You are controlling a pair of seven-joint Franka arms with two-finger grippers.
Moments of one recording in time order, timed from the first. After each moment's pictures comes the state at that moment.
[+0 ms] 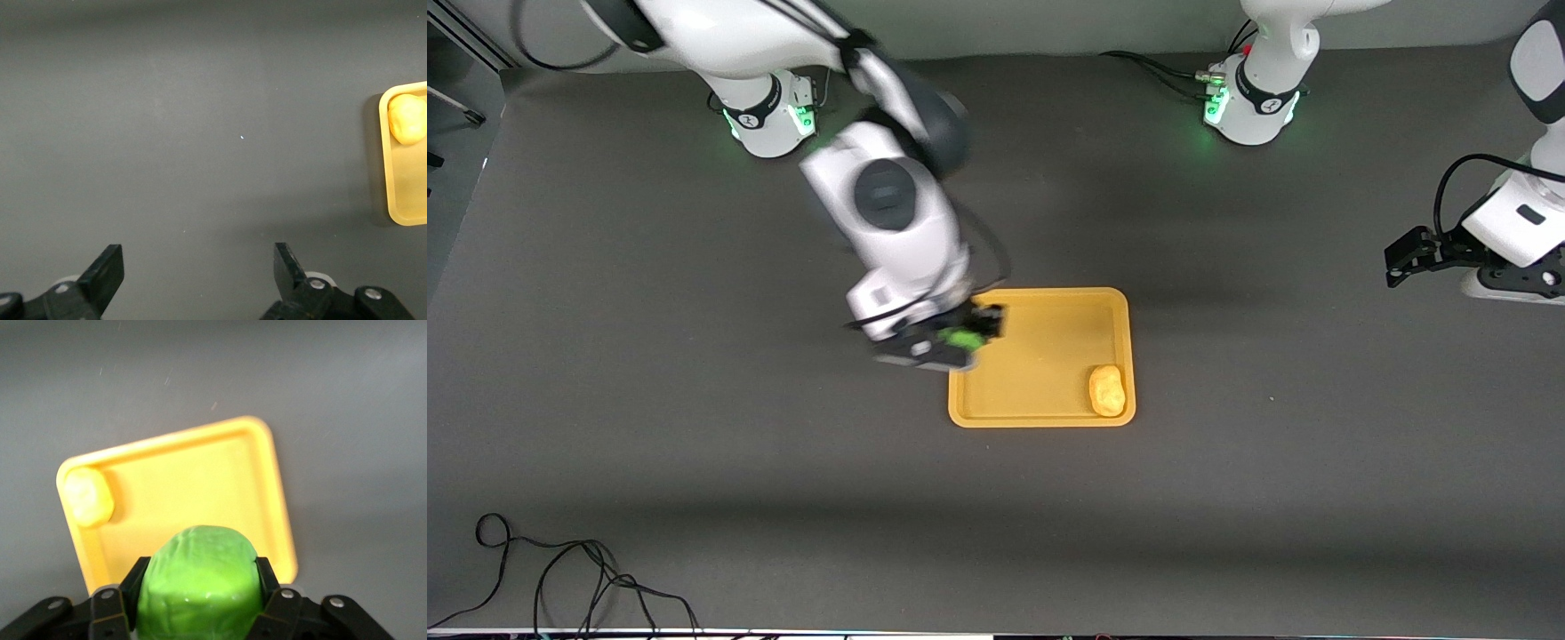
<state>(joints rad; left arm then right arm) 0.11 -0.08 -0.09 -1.87 0.02 1.85 0.14 0.62 0.68 0.16 -1.16 -0.09 1.88 1.01</state>
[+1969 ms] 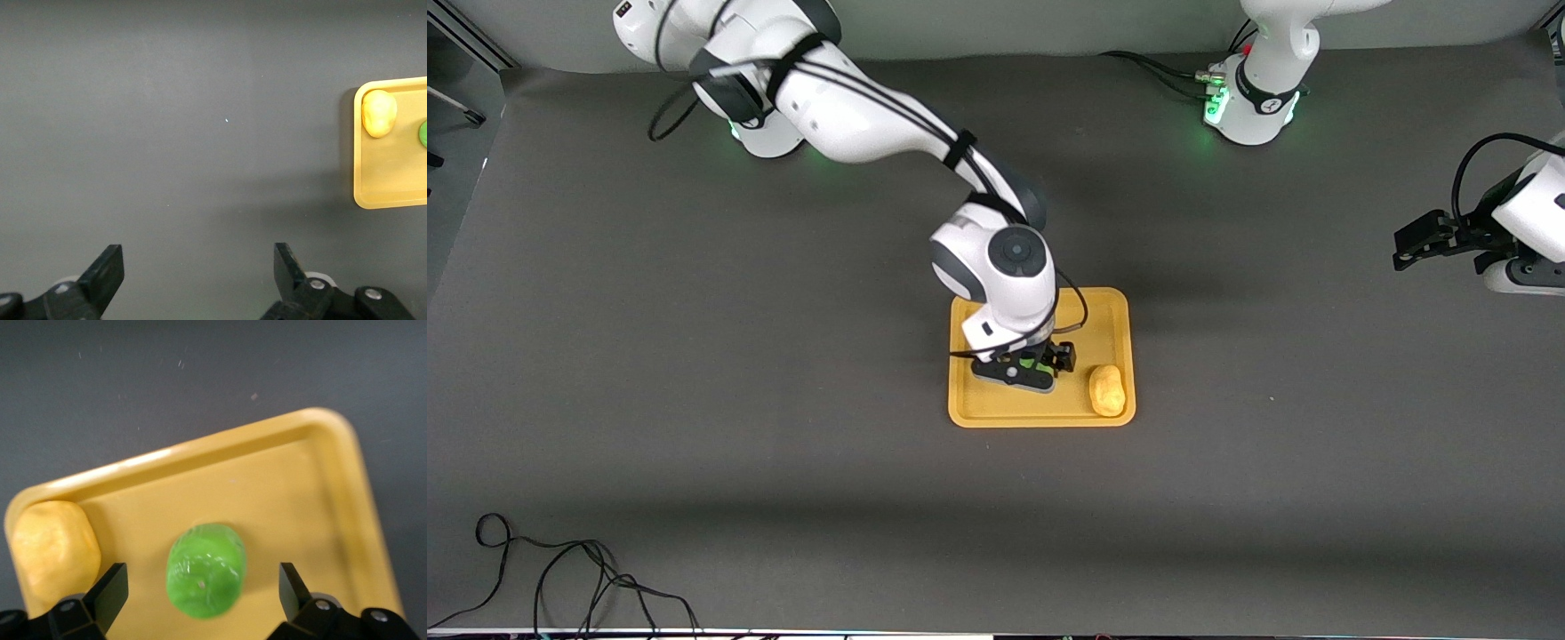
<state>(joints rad) 0.10 -0.03 -0.11 -1.71 0.00 1.66 0.06 0.72 0.92 0.08 -1.02 -0.18 2.02 1.13</state>
